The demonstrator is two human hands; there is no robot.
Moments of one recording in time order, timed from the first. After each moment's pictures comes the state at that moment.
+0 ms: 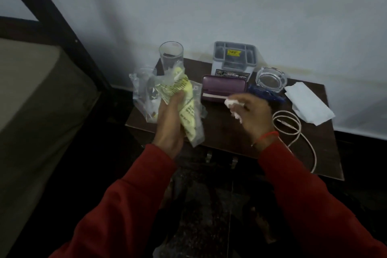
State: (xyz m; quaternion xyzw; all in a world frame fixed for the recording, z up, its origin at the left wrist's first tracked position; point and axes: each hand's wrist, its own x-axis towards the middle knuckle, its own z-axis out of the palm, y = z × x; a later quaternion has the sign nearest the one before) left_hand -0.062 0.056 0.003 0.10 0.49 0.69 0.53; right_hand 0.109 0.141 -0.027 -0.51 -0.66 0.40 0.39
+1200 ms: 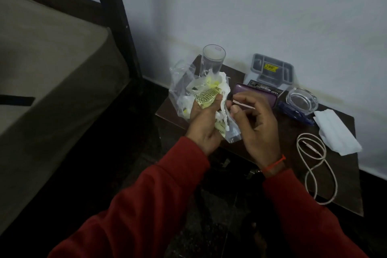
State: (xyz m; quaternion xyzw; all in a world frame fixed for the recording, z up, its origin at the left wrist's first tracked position) left_hand -0.065 0.047 0.013 -0.01 0.35 0.73 0.59; right_hand 0.048 0.083 0.005 -0.32 -0.75 0.36 0.46
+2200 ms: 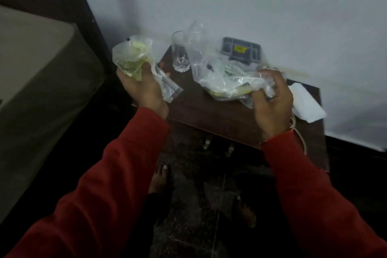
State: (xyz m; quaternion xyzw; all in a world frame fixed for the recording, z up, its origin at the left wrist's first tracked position) left_hand -0.106 0.052 0.021 0.01 0.45 0.86 0.26; right_hand 0.120 0.099 0.022 -0.42 -0.68 0.26 0.54
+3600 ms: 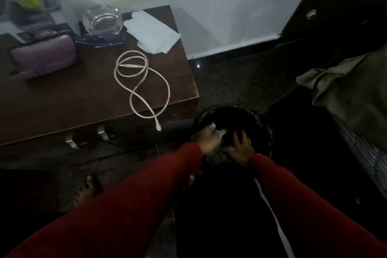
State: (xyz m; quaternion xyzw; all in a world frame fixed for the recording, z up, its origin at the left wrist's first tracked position) left_hand 0.328 0.030 -0.203 0.56 0.57 0.02 0.59; right_hand 0.491 -0.025 -0.276 -0.75 -0.49 0.42 -0.12
